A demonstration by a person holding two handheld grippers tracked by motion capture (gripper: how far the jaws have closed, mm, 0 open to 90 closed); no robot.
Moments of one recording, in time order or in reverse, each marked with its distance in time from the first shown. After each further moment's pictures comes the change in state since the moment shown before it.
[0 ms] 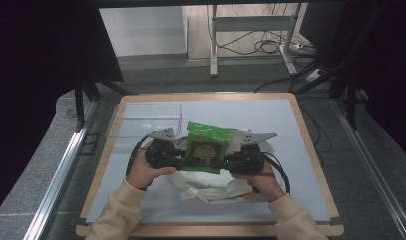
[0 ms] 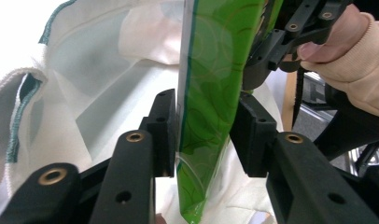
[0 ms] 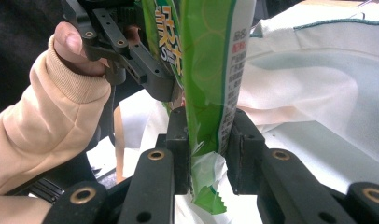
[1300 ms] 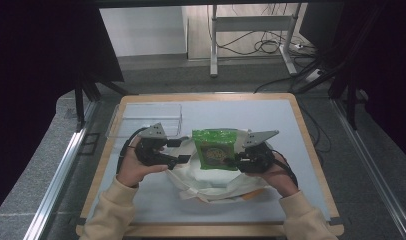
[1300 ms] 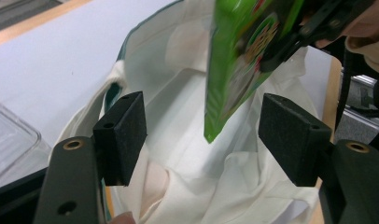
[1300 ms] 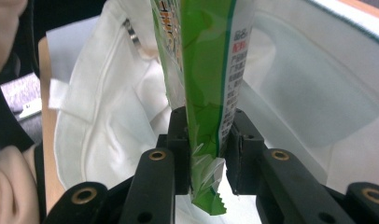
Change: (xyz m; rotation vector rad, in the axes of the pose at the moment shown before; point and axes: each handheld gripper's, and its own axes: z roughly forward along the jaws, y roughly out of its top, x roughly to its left) left arm -0.002 0.003 -0.028 -0.044 0.144 0.056; right arm -0.003 0.007 -0.021 0.235 -0.231 -0.202
